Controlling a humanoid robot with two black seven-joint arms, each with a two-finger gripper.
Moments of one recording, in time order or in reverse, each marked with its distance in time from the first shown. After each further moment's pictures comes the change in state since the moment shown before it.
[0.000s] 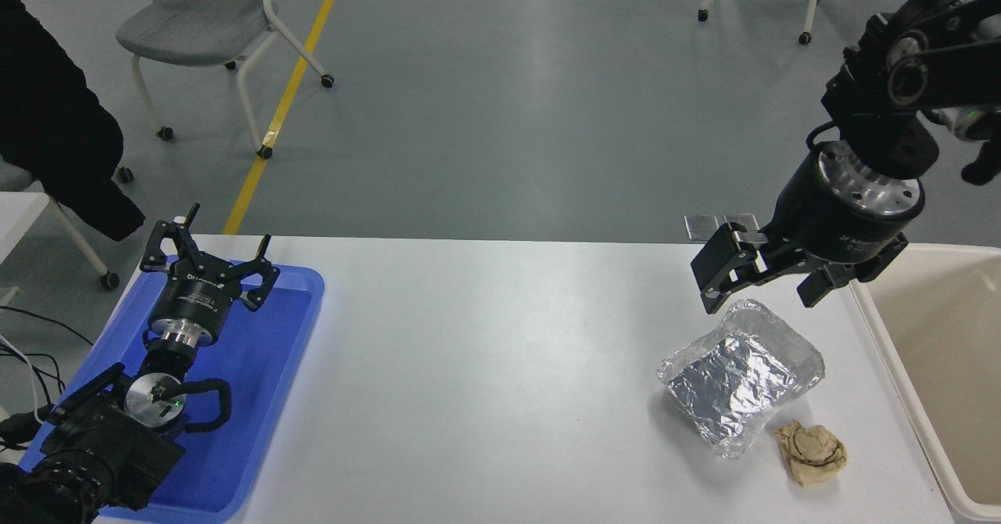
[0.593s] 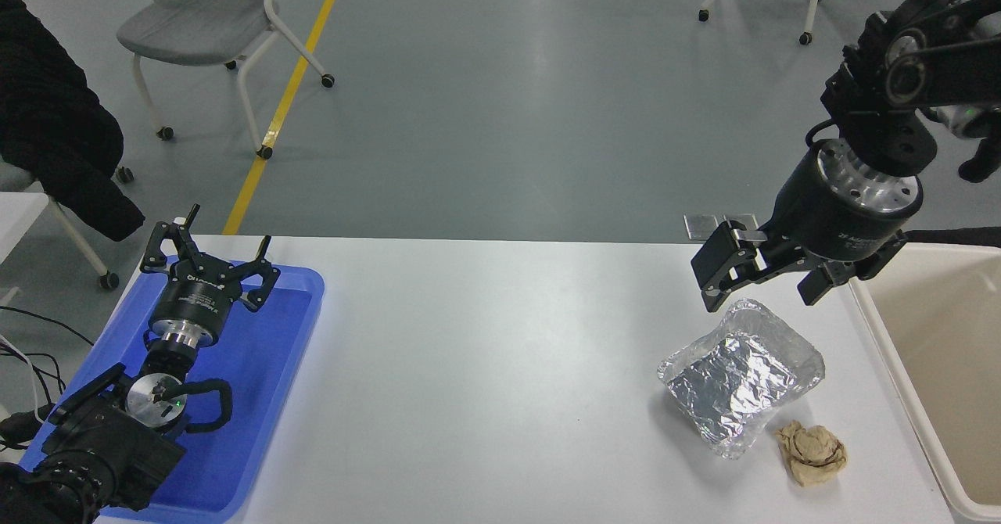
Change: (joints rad) left arm 0.001 -0.002 -0.001 0.000 0.000 0.000 -0.001; right arm -0.055 0.000 0.002 -0.033 -0.033 0.000 -0.001
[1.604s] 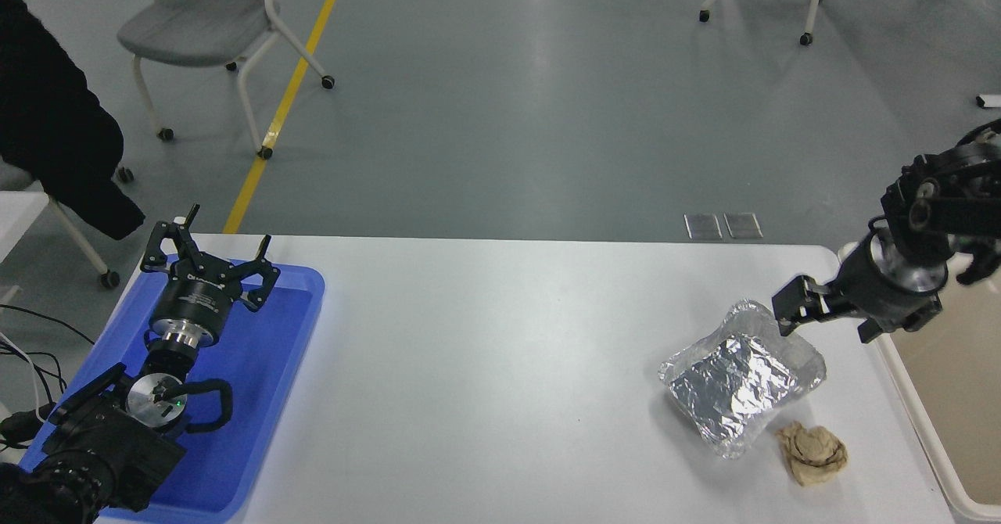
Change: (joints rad) left arm -0.001 0.000 0.000 0.000 0.000 0.000 0.001; right arm -0.866 -0.212 0.277 -0.580 -0.313 -0.216 -0.031
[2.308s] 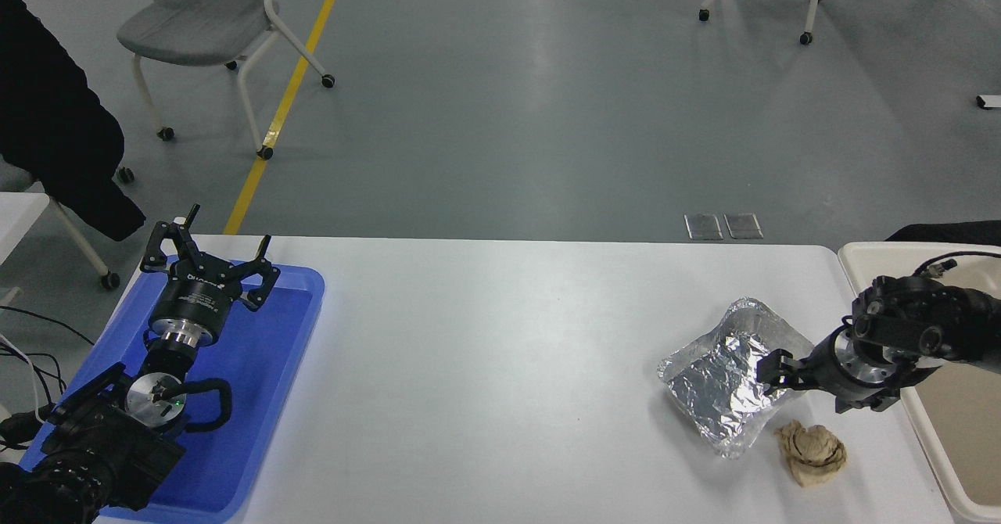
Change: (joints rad) left arm 0.000 0.000 0.000 0.000 0.000 0.000 0.001; right arm -0.374 0.100 0.280 -0.215 0.008 -0.161 -0.090
